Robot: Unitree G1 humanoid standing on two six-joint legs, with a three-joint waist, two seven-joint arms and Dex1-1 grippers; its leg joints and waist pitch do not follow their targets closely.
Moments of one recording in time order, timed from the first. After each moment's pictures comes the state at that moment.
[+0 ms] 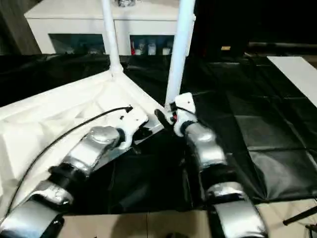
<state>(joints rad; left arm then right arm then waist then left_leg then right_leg) -0.63 0.19 -0.31 0.53 0.08 0.34 -0.69 -0.63 -0.21 0.05 0.72 0.09 0.06 0.55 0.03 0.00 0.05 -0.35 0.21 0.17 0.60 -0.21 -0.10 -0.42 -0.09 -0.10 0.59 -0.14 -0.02</state>
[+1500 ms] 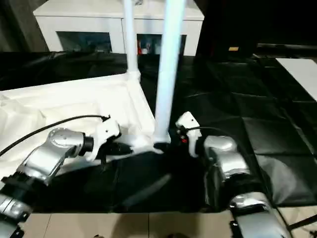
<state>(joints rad) -0.56 0.36 -0.31 0.42 0.01 0.34 -0.96 -0.58 -0.25 0.10 0.78 0.12 0.04 0.87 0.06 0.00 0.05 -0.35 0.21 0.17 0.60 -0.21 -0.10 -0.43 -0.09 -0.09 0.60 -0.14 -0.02</state>
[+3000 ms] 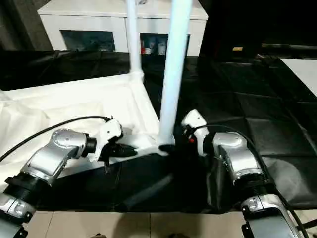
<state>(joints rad) -0.52 0.39 -0.33 0.36 -0.05 0.30 -1.12 -0.54 -0.40 0.17 0.61 0.13 0.12 1.10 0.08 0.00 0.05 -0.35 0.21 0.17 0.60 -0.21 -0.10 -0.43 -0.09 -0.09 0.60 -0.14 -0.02</state>
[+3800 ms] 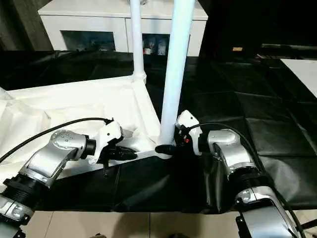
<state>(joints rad) -0.51 0.41 -0.33 0.34 -0.05 0.33 -1.11 -0.60 -0.37 0.18 0.71 0.12 0.09 1.15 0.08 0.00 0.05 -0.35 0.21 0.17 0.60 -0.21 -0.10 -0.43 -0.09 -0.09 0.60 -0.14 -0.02</state>
